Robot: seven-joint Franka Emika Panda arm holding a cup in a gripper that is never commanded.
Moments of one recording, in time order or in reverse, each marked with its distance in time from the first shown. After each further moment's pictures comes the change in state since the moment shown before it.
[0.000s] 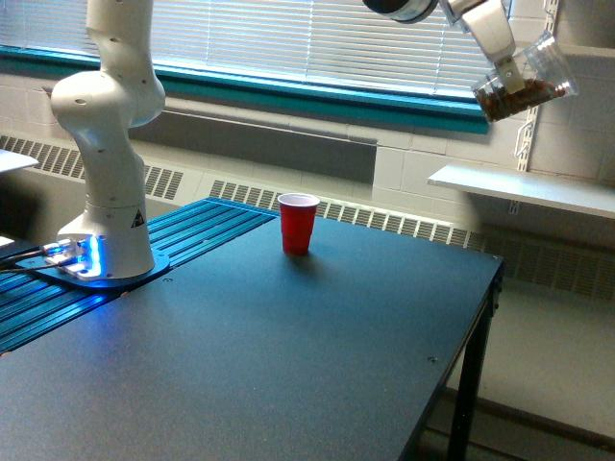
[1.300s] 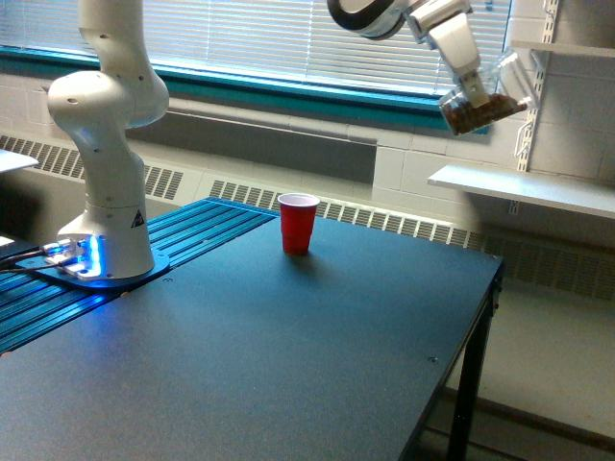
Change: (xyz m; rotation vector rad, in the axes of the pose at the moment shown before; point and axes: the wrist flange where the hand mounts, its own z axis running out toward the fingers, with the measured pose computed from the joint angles) arm -0.050 0.031 -0.008 0.003 0.007 -0.089
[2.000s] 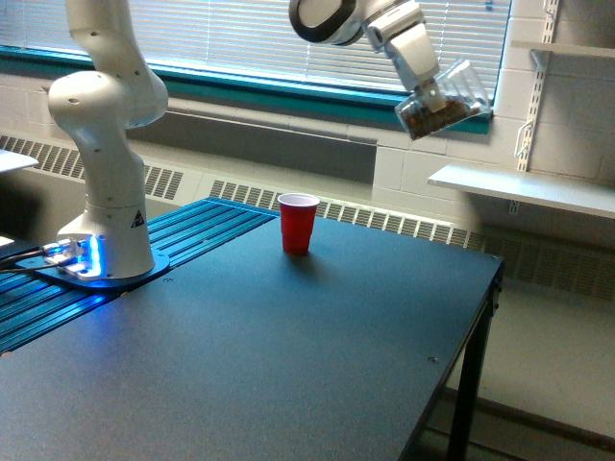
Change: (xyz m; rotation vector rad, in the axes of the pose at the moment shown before) arm -0.075 0.017 -0.026 0.059 -0.028 -0.154
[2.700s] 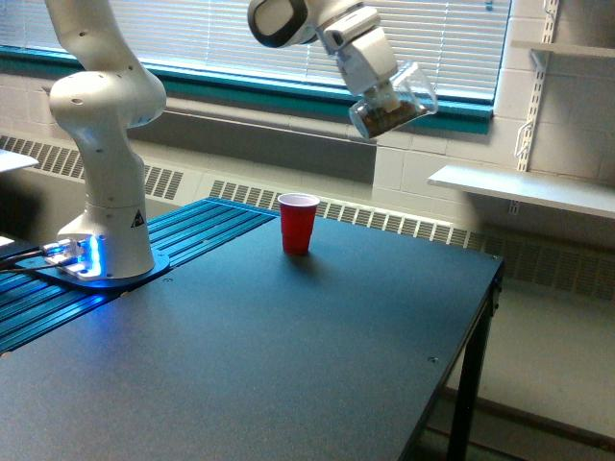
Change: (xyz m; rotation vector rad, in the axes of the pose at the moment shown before) arm -0.072 0.016 -0.035 0.051 -0.031 -0.202
